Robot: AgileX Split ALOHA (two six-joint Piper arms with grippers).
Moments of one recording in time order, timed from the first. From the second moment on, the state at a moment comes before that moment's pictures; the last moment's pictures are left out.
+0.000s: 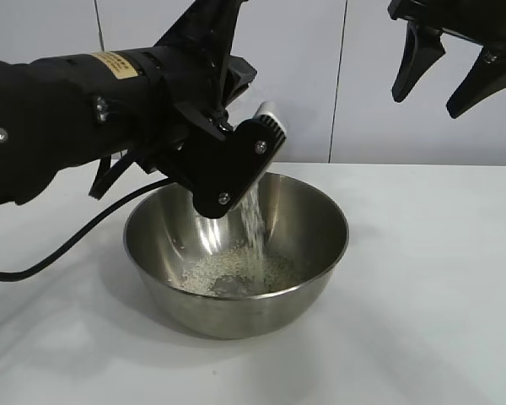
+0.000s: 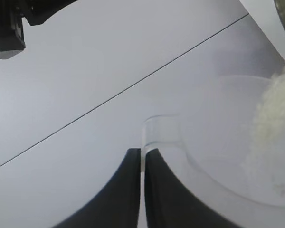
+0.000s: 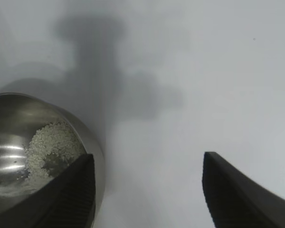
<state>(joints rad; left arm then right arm) -0.85 1.76 -0.78 -0.39 -0.89 2.40 0.08 1.76 -1.50 0.25 0.97 -0.03</state>
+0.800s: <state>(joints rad) -0.82 1.71 -0.79 -1.00 -0.83 1.67 0.08 1.76 -1.50 0.25 0.97 -0.03</state>
